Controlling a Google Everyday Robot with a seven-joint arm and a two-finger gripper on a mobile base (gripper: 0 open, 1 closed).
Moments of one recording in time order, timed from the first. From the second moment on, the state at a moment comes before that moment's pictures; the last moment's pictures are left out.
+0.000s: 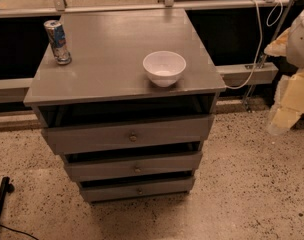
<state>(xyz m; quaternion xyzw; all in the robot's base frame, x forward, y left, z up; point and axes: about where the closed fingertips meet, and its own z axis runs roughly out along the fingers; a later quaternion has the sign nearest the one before) 0.438 -0.217 0.976 -0.60 0.78 -0.03 0.16</state>
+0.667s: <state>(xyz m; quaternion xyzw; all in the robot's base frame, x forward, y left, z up) 0.447 -0.211 0.963 -0.60 0.78 -0.04 0.16</state>
